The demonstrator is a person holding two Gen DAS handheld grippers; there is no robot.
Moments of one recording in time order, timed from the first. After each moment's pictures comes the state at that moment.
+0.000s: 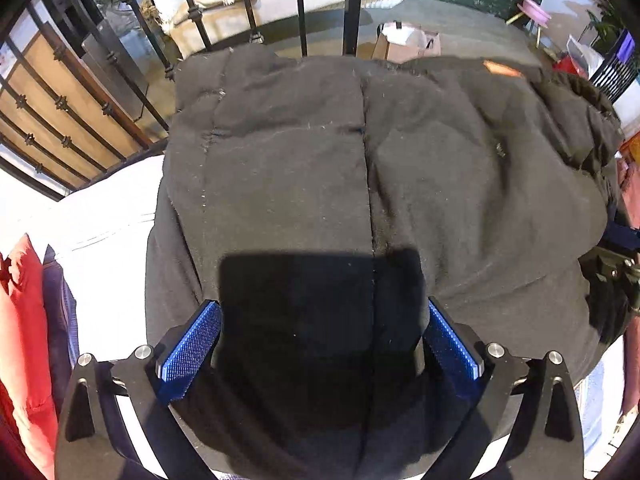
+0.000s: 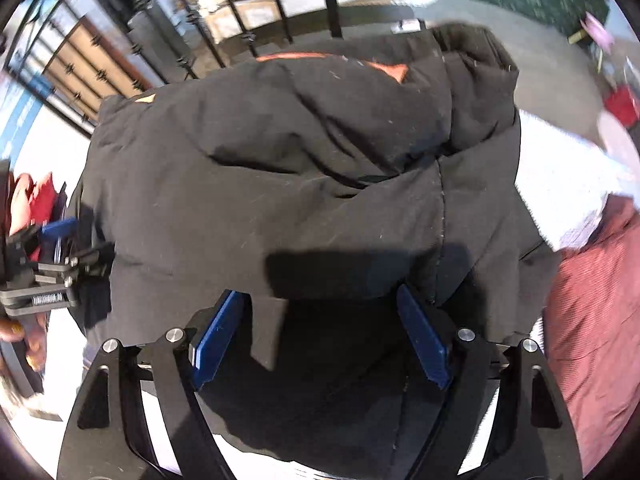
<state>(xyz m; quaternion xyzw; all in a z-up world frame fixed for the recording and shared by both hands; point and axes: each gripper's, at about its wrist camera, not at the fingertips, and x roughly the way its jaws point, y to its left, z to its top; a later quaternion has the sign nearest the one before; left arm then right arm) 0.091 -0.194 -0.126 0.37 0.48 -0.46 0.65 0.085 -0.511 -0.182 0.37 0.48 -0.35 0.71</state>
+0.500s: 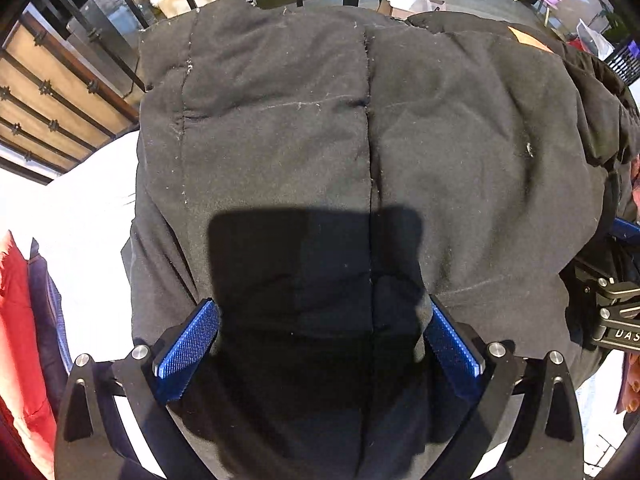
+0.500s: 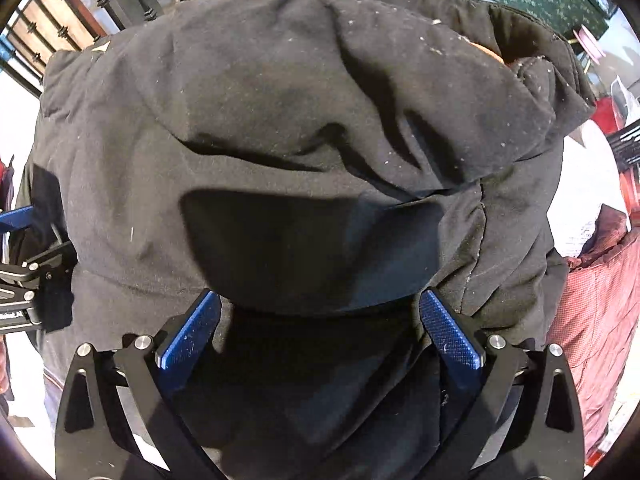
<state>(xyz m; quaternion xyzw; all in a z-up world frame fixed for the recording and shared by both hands) 0.104 -0.217 -0.148 0.40 0.52 -0.44 0.62 0.140 -0.506 -0.205 0.31 0.56 -0.39 0.67</state>
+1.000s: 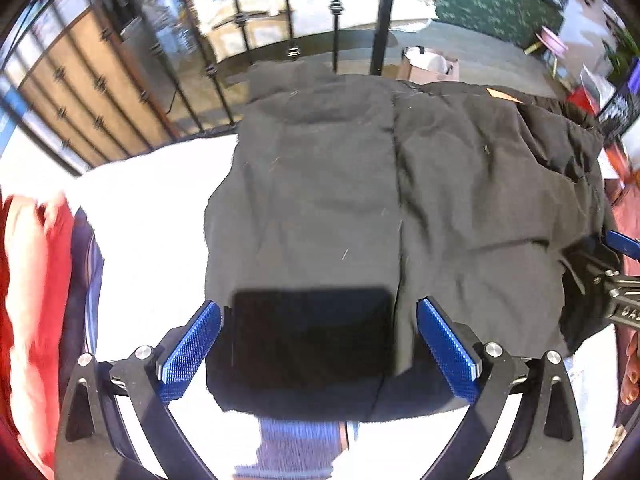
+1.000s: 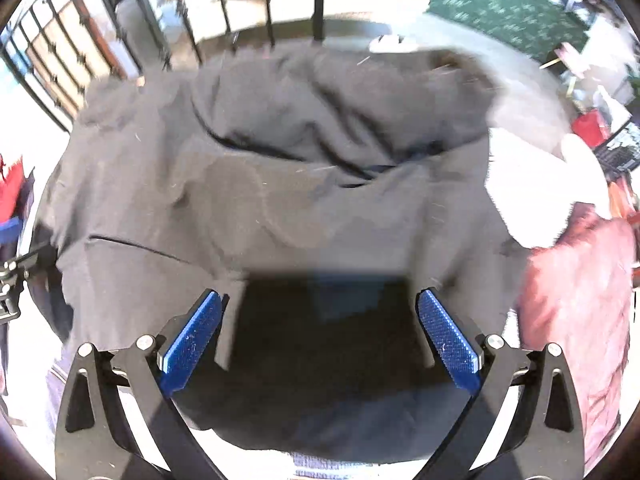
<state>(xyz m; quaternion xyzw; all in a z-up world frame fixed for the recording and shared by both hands) 0.096 -0.141 -0.086 0.32 0.48 -0.44 0.69 0.103 -0.449 -0.152 0.28 0.47 -0.42 0.72</state>
